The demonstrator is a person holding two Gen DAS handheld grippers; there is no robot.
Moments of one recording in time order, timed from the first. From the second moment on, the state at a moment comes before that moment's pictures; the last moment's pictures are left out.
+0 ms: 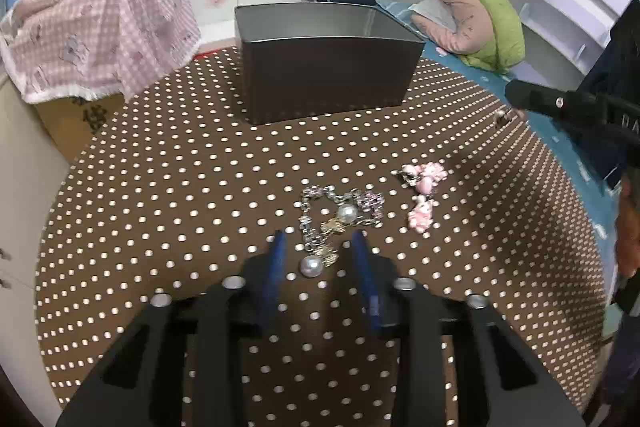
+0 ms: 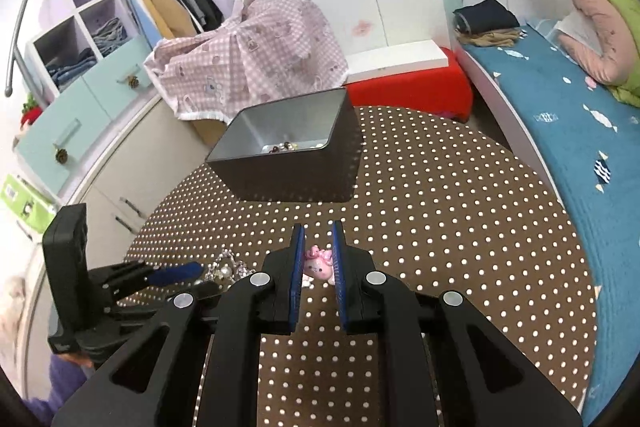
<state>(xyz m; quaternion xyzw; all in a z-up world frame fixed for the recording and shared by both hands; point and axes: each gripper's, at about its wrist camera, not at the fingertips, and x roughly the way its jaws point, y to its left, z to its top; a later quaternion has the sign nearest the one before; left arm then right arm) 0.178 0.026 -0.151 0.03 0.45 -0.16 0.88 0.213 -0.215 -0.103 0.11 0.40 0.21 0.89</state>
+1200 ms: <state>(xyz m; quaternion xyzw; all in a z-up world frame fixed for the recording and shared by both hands) 0.314 0.013 -0.026 -0.02 0.39 -0.22 0.90 0.315 -0.156 -0.053 0.08 0.39 0.24 0.89</state>
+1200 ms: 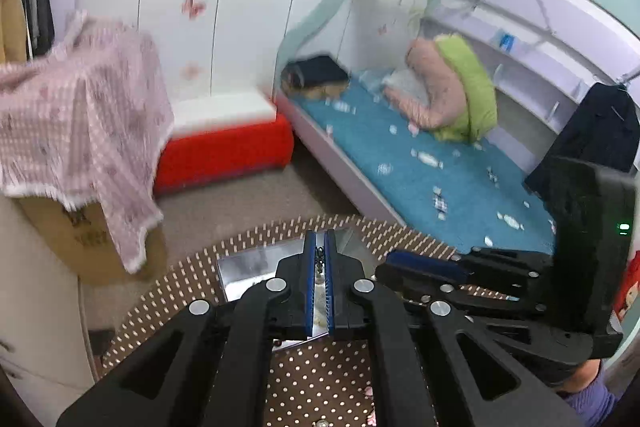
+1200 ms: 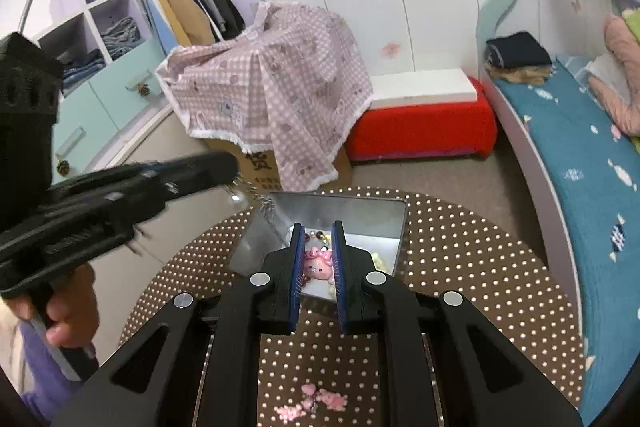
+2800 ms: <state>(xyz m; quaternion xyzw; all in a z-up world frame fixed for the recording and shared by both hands) 0.196 0.049 -0.101 -0.01 0.38 -0.15 0.91 0.212 -0.201 -0.114 0.01 0.41 0.16 0.90</state>
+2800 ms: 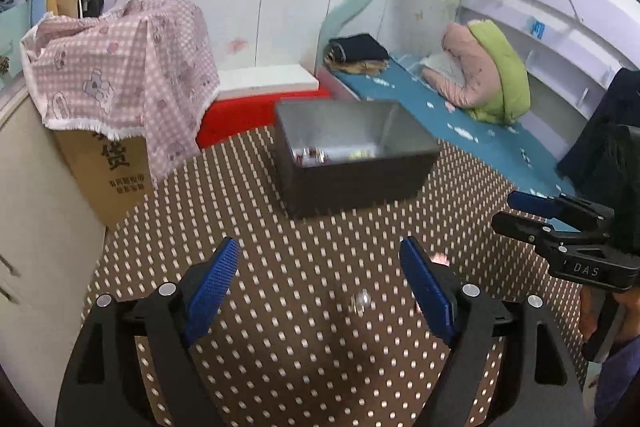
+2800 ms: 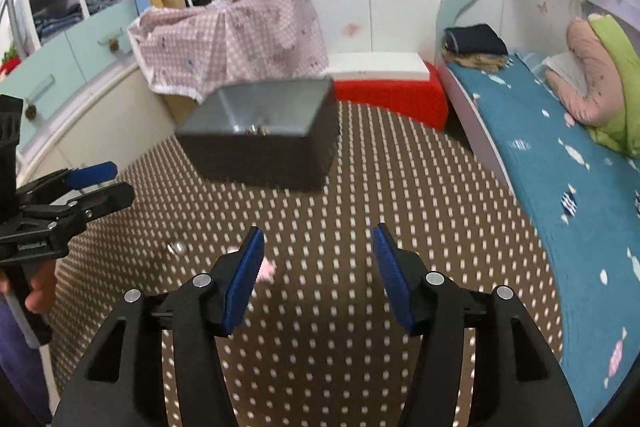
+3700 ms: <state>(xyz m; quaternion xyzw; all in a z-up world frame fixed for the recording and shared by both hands) 0.193 0.010 -0.151 0.07 0.43 -0.16 0.89 0.216 -0.151 -0.155 -0.07 0.44 0.19 0.88</state>
